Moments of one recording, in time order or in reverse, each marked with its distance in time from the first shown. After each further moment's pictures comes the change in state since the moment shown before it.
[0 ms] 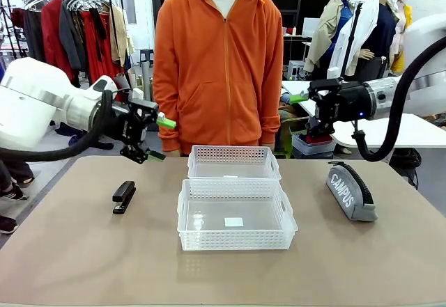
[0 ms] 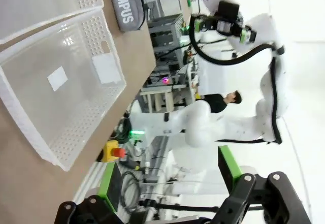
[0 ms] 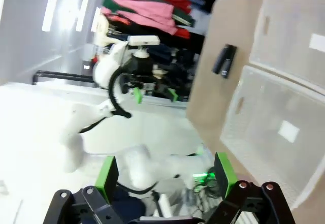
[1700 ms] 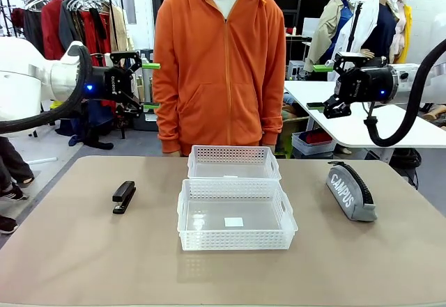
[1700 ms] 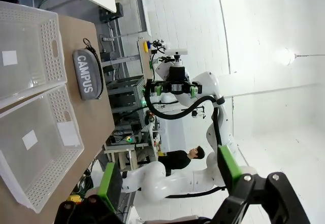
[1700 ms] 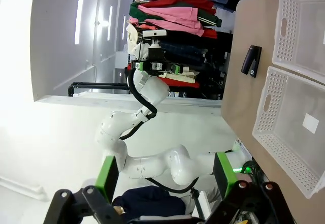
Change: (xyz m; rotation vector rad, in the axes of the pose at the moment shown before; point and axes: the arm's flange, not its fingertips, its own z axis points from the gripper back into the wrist) left arm 0.033 -0.048 0.057 -0.208 -0.286 0.048; right arm 0.032 0.014 0.051 0.126 -0.005 -0.142
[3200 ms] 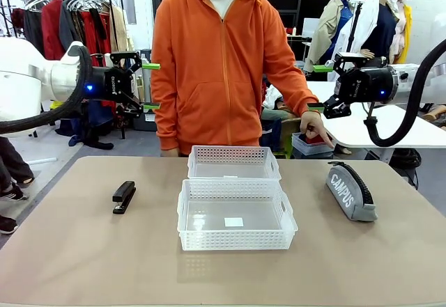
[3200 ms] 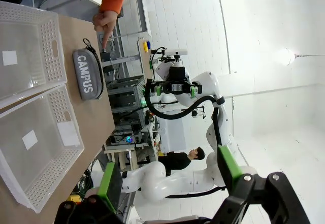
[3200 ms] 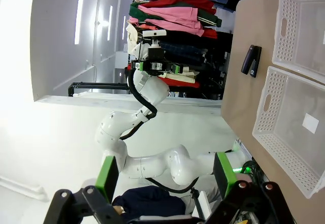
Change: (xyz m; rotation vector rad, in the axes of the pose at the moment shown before) left arm 0.000 0.000 0.000 0.000 0.000 0.000; right arm 0.000 0.000 0.000 0.000 0.000 0.000
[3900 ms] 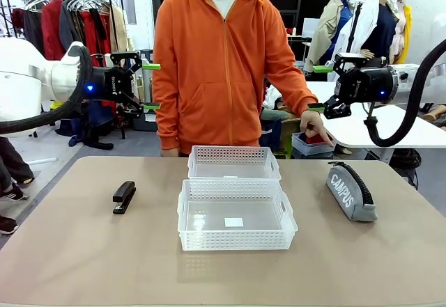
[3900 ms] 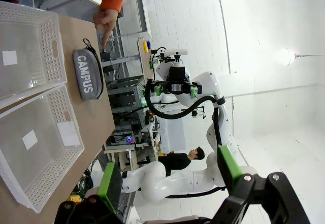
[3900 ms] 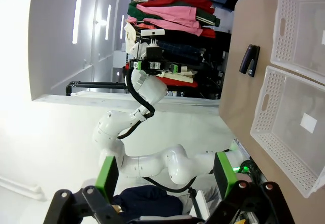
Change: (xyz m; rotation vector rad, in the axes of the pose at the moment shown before) left arm 0.000 0.000 0.000 0.000 0.000 0.000; right arm 0.000 0.002 0.000 -0.017 0.005 0.011
